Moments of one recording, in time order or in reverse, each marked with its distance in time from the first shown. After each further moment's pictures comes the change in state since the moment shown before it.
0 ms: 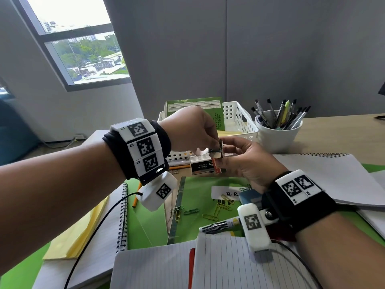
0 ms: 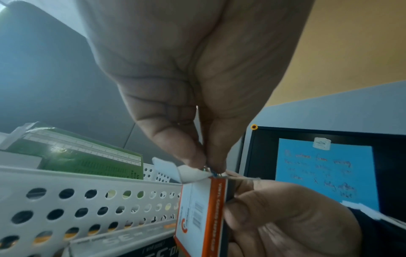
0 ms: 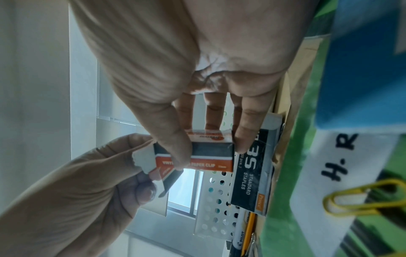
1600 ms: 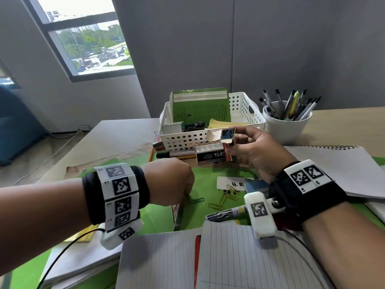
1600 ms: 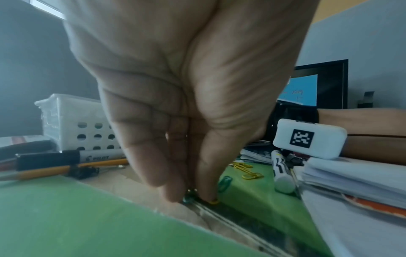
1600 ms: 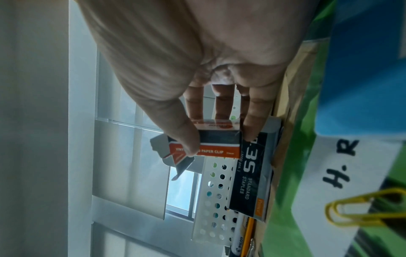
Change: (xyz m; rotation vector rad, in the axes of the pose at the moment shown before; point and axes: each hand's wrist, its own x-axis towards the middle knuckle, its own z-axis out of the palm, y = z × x) left_hand -0.079 -0.048 0.056 0.605 -0.390 -0.016; right_hand 0.006 0.002 -0.004 -0.029 0.076 -0.016
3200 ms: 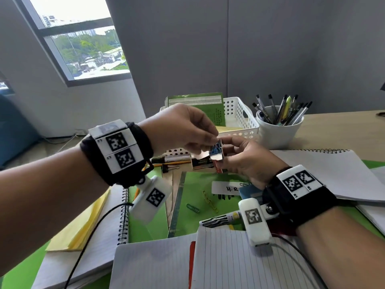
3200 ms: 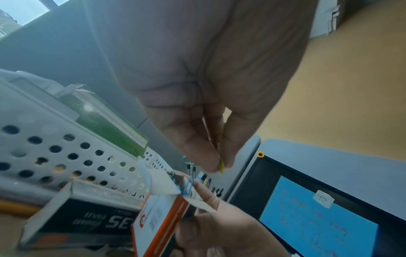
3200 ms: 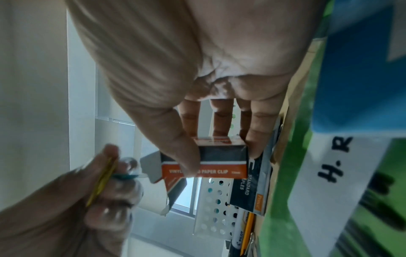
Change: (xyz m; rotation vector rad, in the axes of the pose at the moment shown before) left_hand 0.012 -0.005 -0.086 -1.180 0.270 0.108; right_hand -0.007 0.000 0.005 -0.012 -0.159 0.058
